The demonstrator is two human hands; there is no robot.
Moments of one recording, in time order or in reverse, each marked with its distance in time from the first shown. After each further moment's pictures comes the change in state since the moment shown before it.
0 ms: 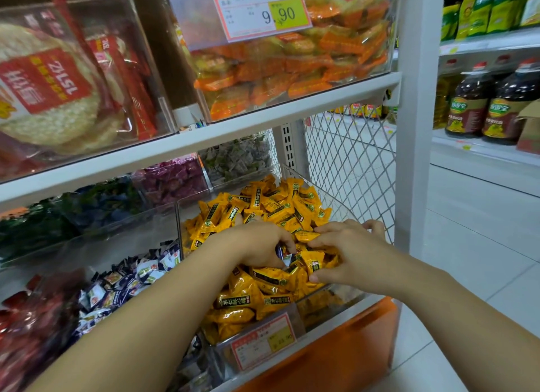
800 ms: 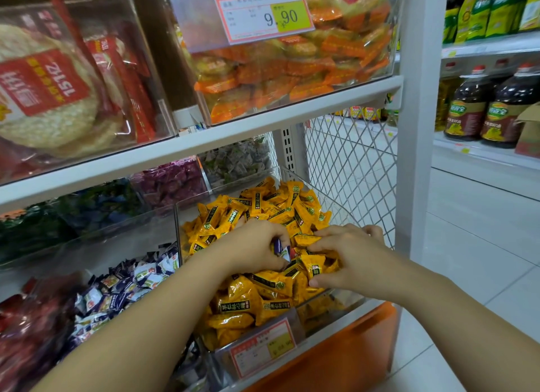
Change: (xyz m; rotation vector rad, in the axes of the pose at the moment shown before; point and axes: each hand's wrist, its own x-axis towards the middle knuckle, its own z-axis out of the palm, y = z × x) left_hand -0.002 -0.012 0.011 -0.272 0.265 0.104; right_hand 0.001 0.001 0.001 0.016 0.000 -0.009
